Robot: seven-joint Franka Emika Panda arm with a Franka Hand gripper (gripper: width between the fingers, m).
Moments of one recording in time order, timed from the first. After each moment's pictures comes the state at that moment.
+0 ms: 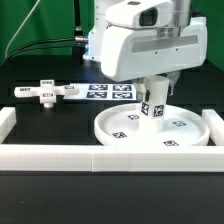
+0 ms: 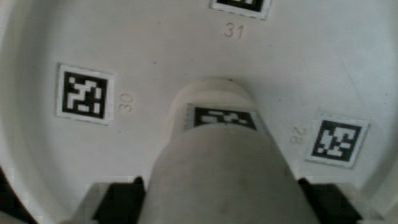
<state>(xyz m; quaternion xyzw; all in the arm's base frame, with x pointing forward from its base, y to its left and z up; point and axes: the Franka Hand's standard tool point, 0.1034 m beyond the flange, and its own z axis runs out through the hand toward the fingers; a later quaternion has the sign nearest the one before) 0.554 0.042 0.063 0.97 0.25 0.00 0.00</state>
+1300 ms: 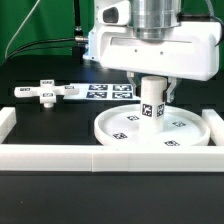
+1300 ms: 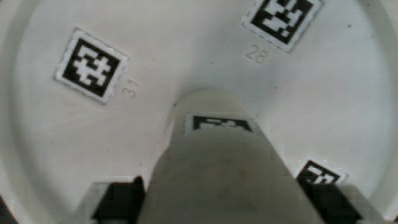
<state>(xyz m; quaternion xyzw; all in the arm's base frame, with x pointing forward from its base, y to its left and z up) 0.553 0.039 0.062 0.93 -0.36 -0.01 -0.03</state>
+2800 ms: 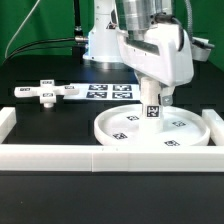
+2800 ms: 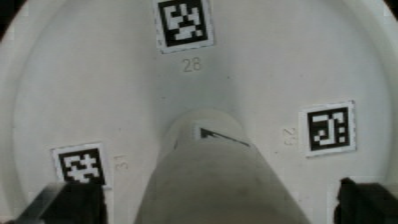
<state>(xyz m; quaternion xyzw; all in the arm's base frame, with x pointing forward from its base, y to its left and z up) 0.553 0.041 0.062 0.83 -0.55 -0.04 -0.07</state>
